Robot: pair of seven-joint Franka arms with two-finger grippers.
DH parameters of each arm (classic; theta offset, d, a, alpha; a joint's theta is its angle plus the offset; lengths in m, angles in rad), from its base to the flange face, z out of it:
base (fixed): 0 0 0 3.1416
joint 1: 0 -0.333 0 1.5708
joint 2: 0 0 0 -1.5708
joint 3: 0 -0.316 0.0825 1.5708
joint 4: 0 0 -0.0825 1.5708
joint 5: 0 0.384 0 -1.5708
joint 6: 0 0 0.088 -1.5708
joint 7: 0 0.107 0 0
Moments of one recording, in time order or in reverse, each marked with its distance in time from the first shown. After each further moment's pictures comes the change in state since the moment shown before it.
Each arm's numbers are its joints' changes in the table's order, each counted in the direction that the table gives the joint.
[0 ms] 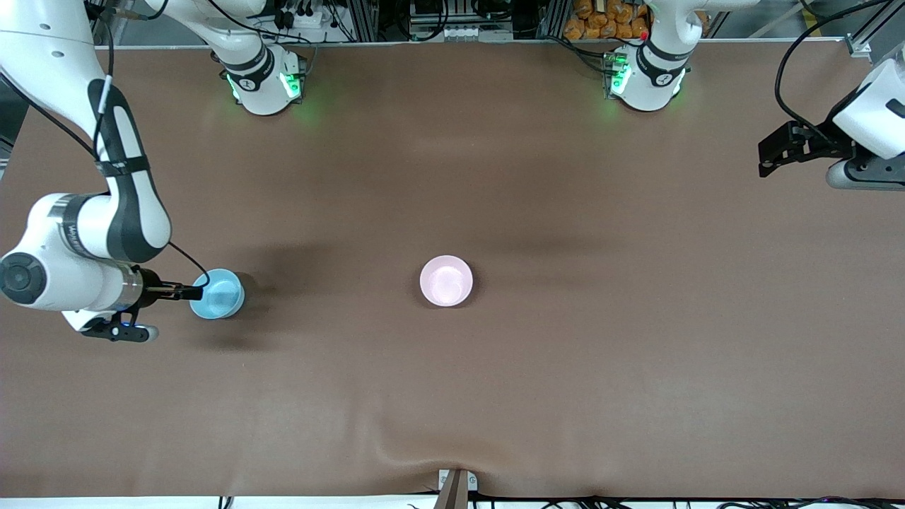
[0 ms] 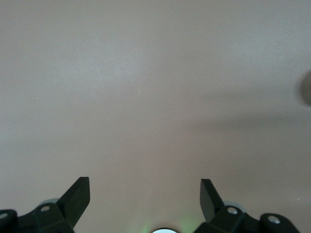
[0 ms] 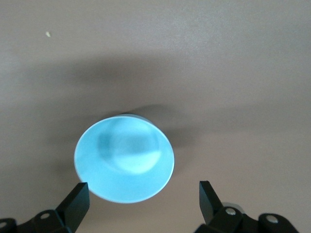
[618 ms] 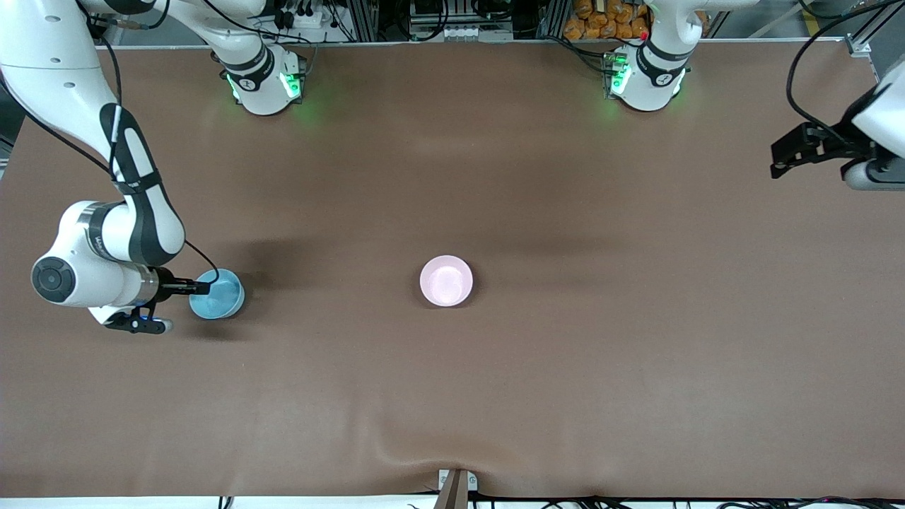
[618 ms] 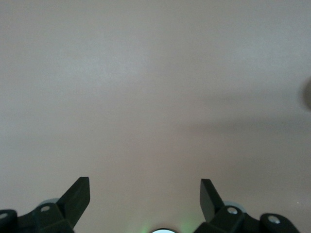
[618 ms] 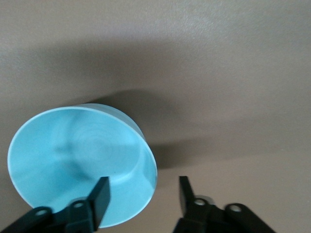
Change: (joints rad) left arm -0.017 0.001 -0.030 -0.003 -0.014 0.000 0.000; right arm 0.035 0.061 0.000 0.071 0.022 -0.075 -0.046
